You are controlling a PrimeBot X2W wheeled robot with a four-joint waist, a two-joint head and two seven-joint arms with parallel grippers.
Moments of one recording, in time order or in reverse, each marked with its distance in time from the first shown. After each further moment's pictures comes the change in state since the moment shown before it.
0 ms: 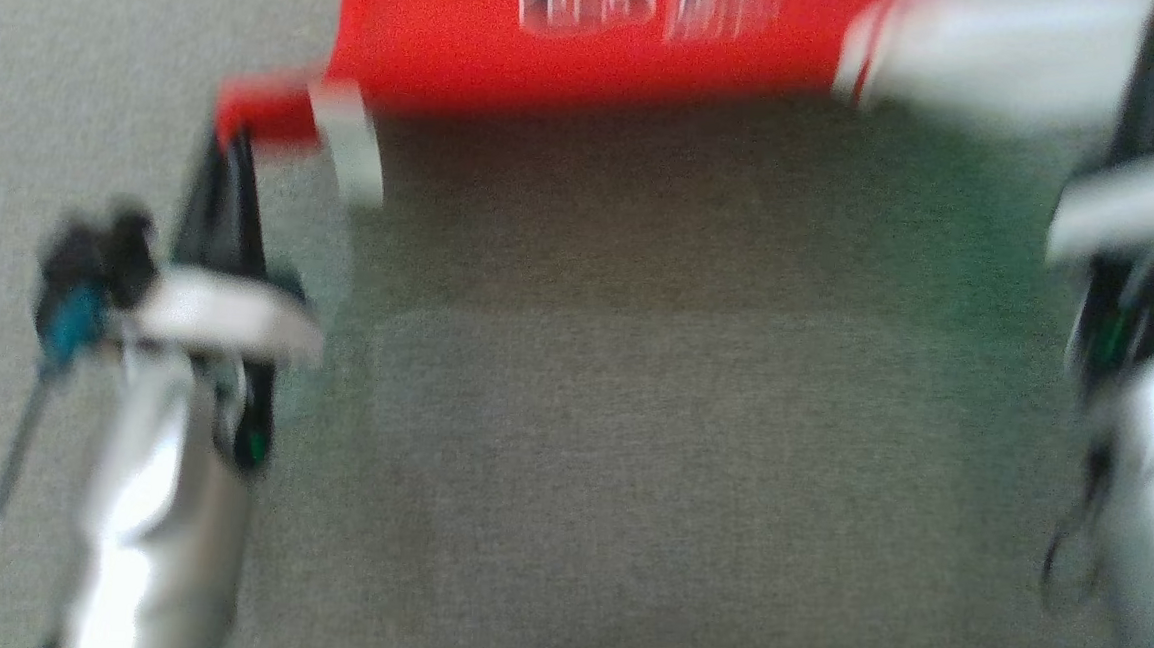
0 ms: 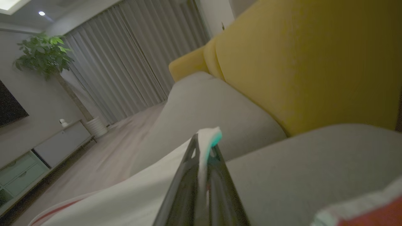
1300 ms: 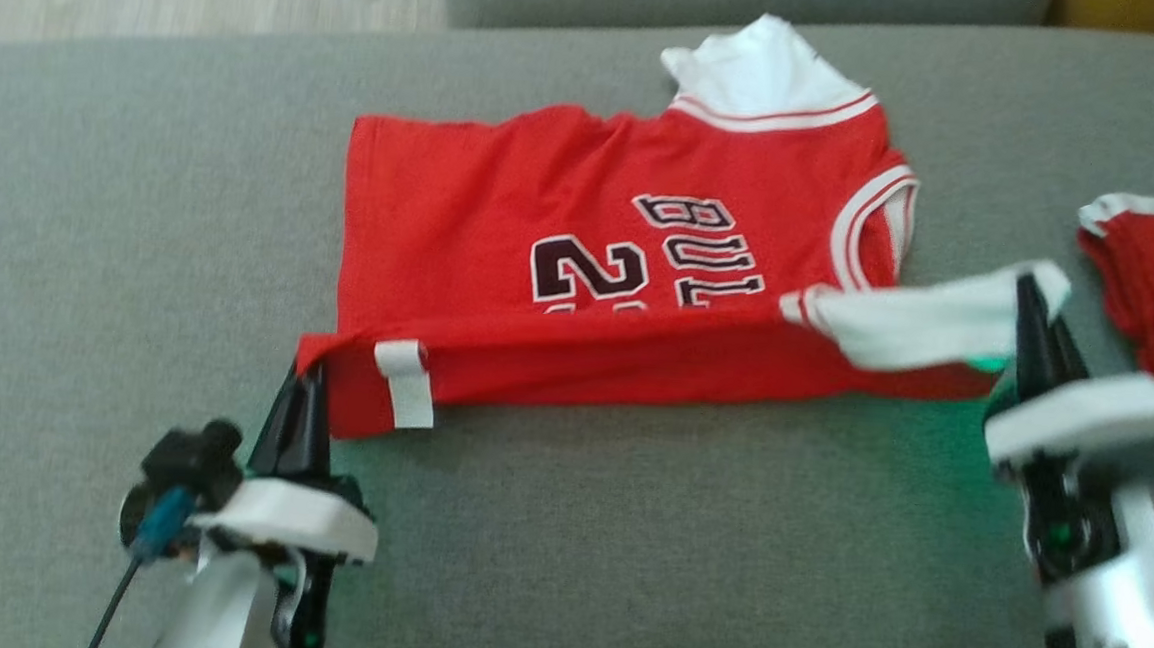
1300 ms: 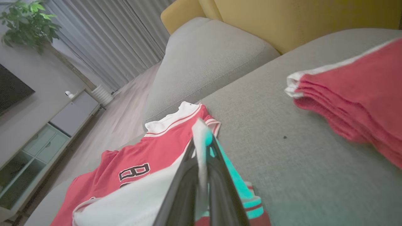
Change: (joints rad) left arm 0.392 -0.075 -0.043 -0.046 -0.013 0.000 0.003; right arm 0.502 0.042 -0.007 -0.237 0.128 0.000 0.225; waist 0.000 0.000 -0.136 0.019
